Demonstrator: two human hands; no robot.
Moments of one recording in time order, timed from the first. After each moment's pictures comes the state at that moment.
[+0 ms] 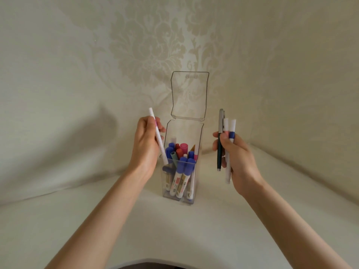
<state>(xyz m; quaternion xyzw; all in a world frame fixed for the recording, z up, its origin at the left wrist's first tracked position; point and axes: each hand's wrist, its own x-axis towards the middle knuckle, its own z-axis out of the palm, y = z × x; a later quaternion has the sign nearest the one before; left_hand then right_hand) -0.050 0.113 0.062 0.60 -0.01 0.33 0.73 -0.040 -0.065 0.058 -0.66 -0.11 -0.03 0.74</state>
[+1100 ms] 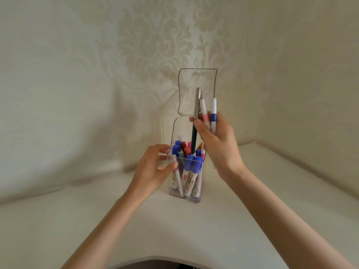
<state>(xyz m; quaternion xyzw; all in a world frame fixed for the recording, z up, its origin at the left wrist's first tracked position) -0.074 0.137 0.004 0.84 0.00 0.28 0.46 -0.059 -0.021 0.090 -0.65 -0.24 -0.08 0.71</state>
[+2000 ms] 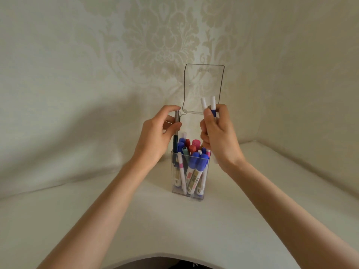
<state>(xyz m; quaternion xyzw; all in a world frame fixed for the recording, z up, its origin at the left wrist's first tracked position) -0.055 0.141 0.066 0.83 -0.10 0.38 0.40 -0.037 -0.006 0.081 -0.68 -0.24 -0.09 0.69</state>
